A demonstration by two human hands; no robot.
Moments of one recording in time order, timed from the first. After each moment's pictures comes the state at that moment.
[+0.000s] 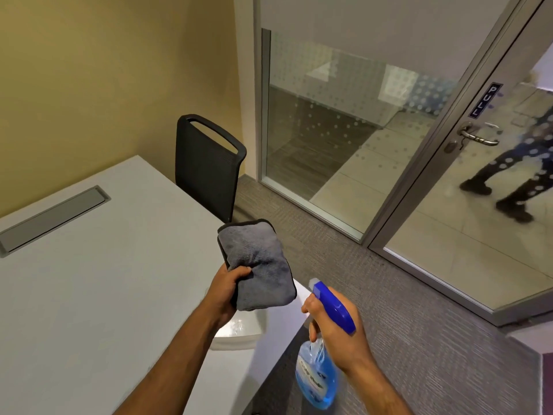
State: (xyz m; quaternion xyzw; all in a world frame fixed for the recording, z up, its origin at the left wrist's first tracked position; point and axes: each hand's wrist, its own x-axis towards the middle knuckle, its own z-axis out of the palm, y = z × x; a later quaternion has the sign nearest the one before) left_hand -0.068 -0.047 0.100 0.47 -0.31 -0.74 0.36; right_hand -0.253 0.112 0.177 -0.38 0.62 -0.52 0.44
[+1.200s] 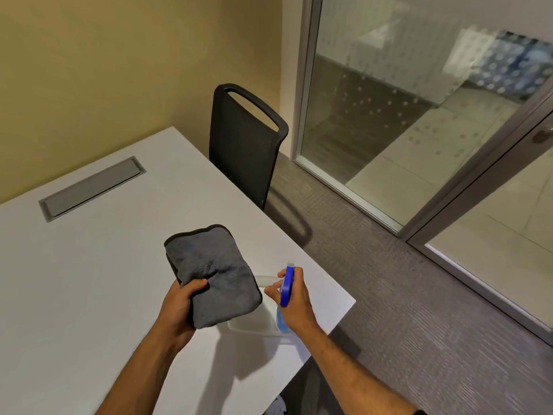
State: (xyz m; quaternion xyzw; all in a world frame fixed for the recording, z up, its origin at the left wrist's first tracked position) left_hand 0.069 -0.049 0.079 0.57 -0.22 -0.67 0.42; right_hand -0.165 -0.026 0.000 -0.40 0.62 -0.45 0.51
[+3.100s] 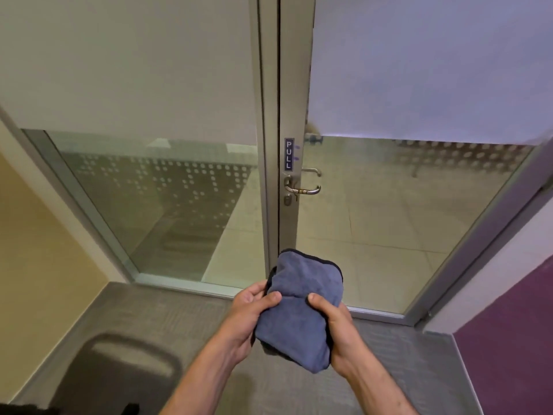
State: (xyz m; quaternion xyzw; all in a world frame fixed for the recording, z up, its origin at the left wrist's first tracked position) left_hand -0.636 -0.151 0.185 0.29 -0.47 -0.82 0.14; right_hand -0.749 -0.007 0.188 -0.02 0.49 -0.75 0.45
